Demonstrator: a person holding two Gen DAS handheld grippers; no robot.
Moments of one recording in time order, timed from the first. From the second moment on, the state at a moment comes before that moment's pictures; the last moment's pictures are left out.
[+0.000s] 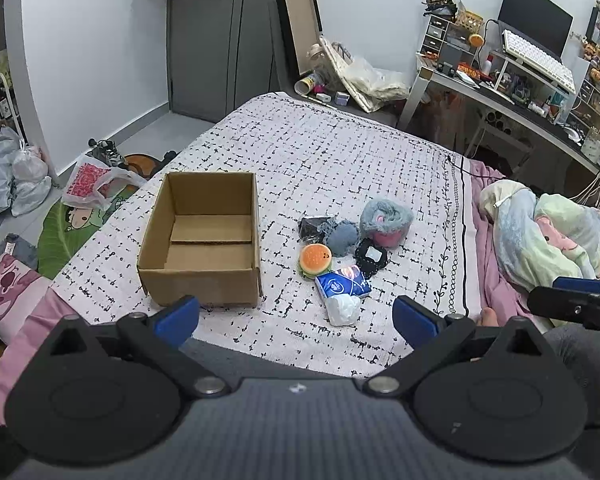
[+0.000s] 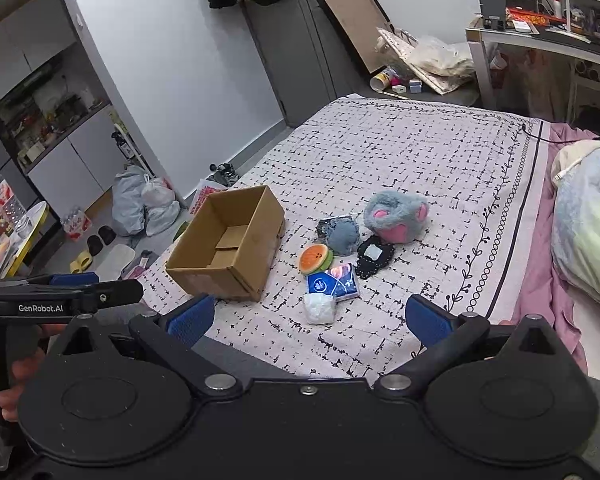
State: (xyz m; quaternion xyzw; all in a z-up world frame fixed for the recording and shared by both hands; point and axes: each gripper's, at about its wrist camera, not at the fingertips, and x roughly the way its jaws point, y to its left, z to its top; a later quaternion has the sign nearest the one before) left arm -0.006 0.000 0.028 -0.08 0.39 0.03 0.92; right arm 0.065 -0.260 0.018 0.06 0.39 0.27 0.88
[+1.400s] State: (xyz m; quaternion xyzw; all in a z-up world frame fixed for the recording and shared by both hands) left arm -0.010 -0.002 0.026 -0.09 0.38 0.04 0.92; right arm 0.068 -0.246 0.016 0.06 0.38 0.29 0.88
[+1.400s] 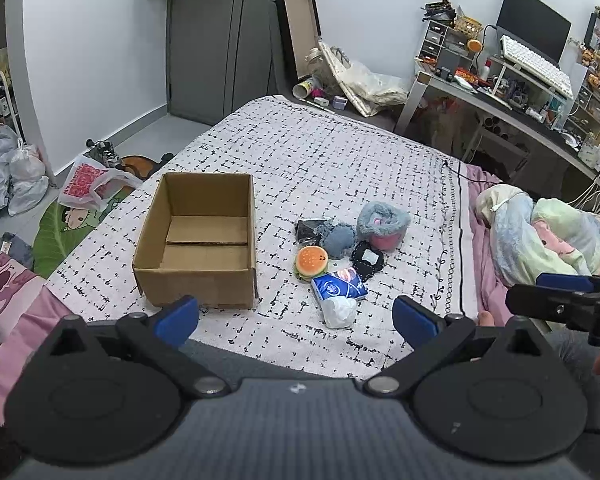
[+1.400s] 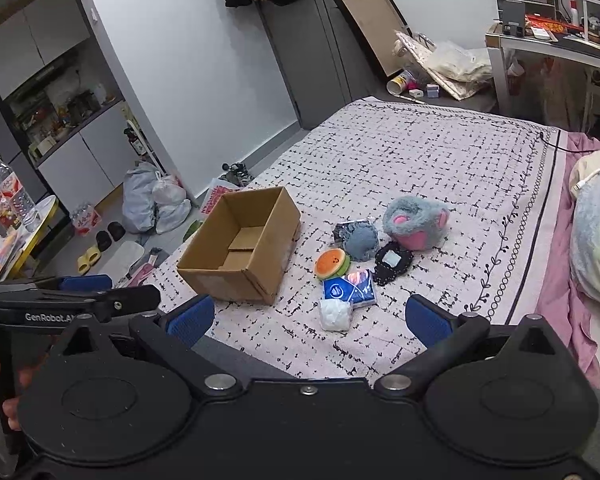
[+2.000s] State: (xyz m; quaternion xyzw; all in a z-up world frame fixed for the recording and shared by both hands) left arm 0.011 -0.004 0.003 -0.10 0.40 0.05 0.91; right arm 0.092 -0.237 -0.002 0.05 0.40 0.29 0.87
